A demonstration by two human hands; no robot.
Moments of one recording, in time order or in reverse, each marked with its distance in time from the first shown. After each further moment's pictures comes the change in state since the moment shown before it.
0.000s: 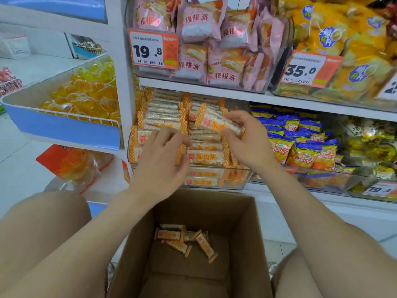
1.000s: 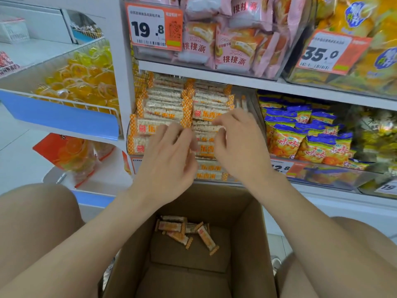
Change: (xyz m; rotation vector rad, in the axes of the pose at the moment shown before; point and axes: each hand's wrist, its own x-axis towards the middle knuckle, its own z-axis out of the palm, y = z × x) left_hand -0.007 0.005 0.009 0.104 -0.037 0.069; right_hand -0.030 -0.035 0.024 -0.401 -0.010 -0.178
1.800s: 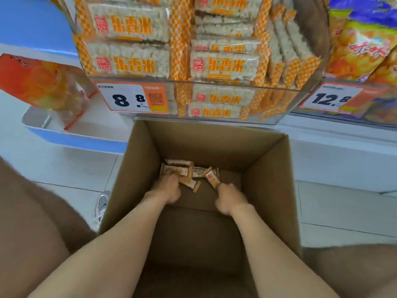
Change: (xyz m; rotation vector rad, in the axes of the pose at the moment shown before) left_hand -0.207 -0.087 0.230 -0.013 -1.170 -0.732; right_hand -0.214 0.086 0.234 -0.028 -1.242 0.560
